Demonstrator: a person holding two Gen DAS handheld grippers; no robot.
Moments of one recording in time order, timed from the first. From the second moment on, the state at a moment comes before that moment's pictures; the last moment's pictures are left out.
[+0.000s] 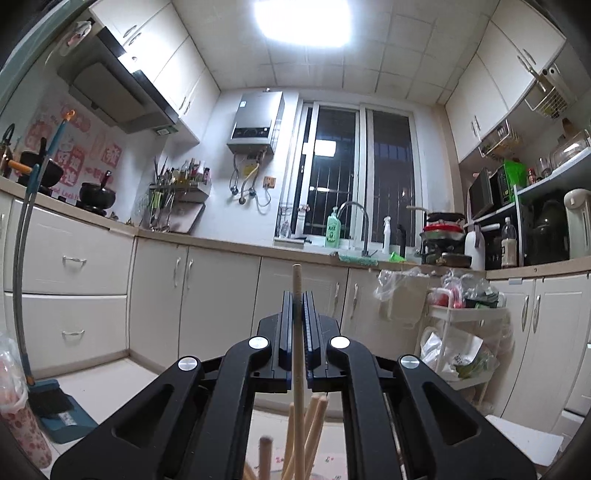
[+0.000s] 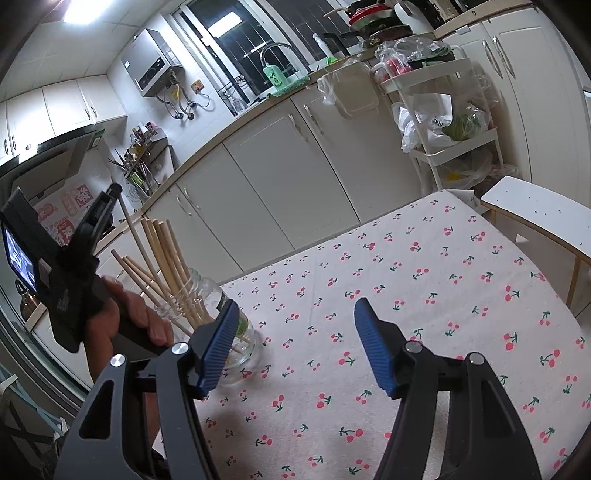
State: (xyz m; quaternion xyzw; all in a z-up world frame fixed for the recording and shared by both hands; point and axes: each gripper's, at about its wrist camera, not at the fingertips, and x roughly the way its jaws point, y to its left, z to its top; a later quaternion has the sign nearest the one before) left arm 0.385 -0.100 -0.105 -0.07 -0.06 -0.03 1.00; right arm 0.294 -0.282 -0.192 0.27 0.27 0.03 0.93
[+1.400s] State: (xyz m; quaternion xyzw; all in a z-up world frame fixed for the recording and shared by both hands) left arm 0.051 -0.003 0.006 0.01 0.31 -0.01 0.95; right arm 0.022 -0.201 0.009 0.13 0.30 -0.03 0.95
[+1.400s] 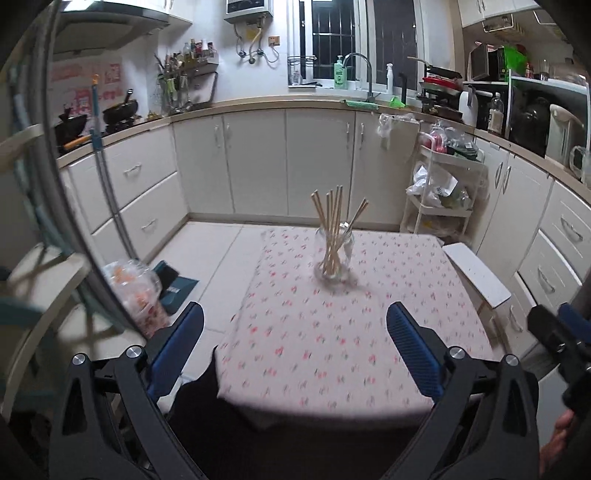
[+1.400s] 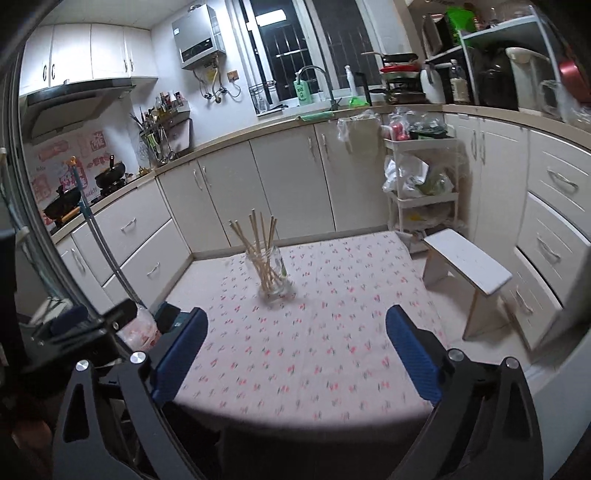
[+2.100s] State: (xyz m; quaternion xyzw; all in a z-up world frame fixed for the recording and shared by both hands) left arm -0.055 0.035 0.007 -0.03 0.34 -0.01 0.94; right arm -0.077 -0.165 0.019 0.12 0.31 -0.03 0.94
